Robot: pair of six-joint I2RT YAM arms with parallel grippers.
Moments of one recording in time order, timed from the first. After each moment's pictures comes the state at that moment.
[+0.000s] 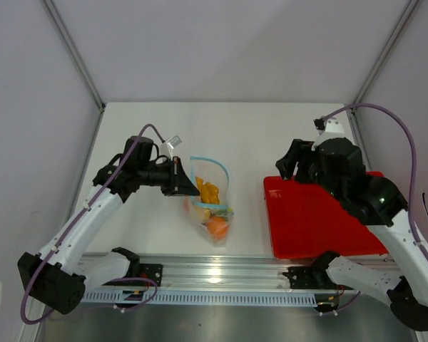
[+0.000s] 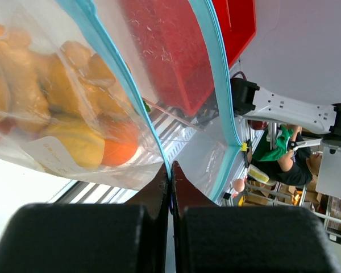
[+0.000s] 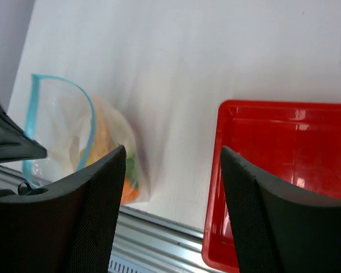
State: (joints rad) left arm -0.39 1.08 1.03 -0.71 0.76 -0.59; right arm 0.71 0.97 1.44 -0.93 0.29 0.51
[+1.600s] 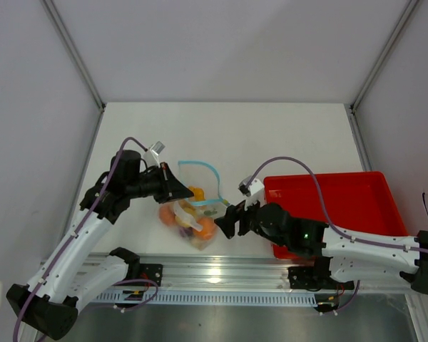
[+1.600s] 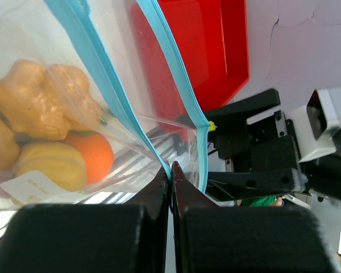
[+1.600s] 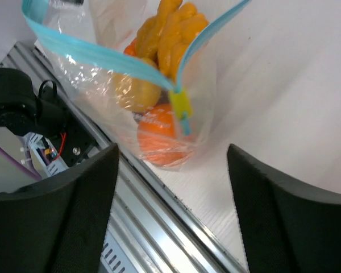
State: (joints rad) left arm -0.39 0.86 0.90 -0.63 0.61 -0.79; right arm 1.28 0.98 0.66 -0.03 0.34 0.50
